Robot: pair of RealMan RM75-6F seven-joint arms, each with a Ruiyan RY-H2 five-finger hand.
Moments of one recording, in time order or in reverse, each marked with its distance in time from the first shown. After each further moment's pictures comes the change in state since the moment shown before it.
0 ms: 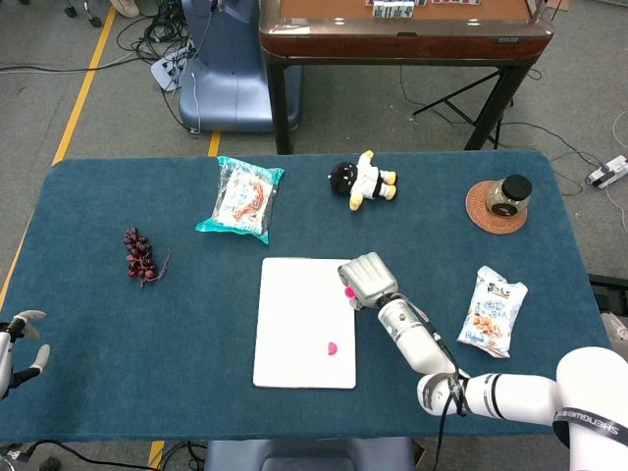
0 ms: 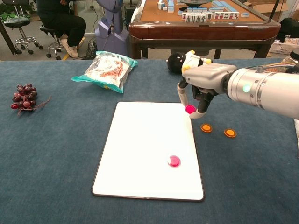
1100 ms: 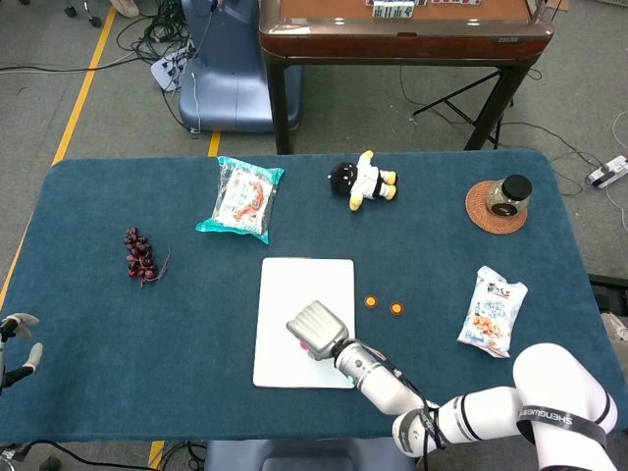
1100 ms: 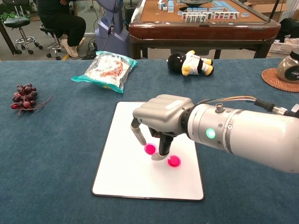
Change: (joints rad) left arm 0.007 0.007 -0.010 0.001 -0.013 0.012 -0.004; right arm 0.086 -0.137 -0.086 -0.106 -0.052 0.020 -0.114
